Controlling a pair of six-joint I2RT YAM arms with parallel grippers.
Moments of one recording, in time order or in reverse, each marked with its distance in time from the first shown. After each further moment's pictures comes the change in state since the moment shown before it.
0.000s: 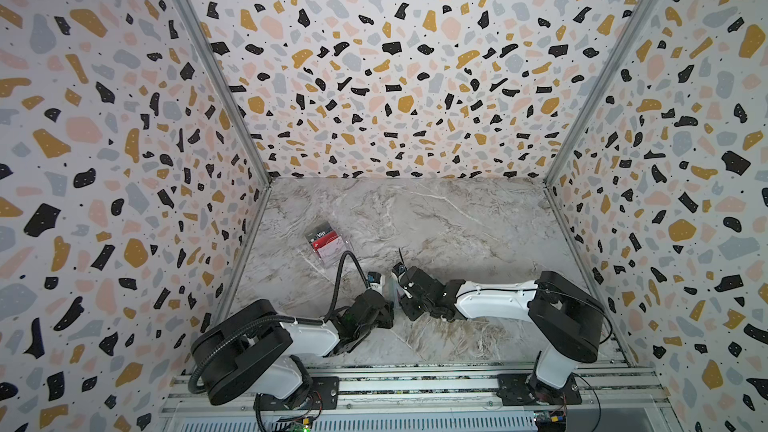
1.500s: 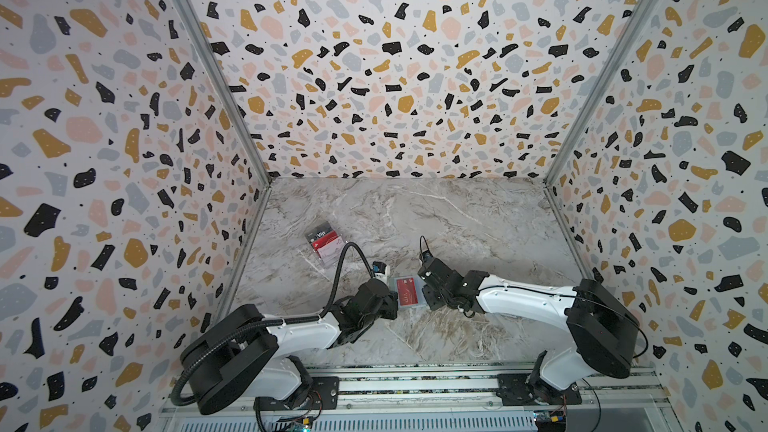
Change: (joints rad) left arm 0.048 -0.053 0.117 -0.147 0.052 0.057; right arm -0.100 -0.190 -0.015 -0.223 0.082 0.083
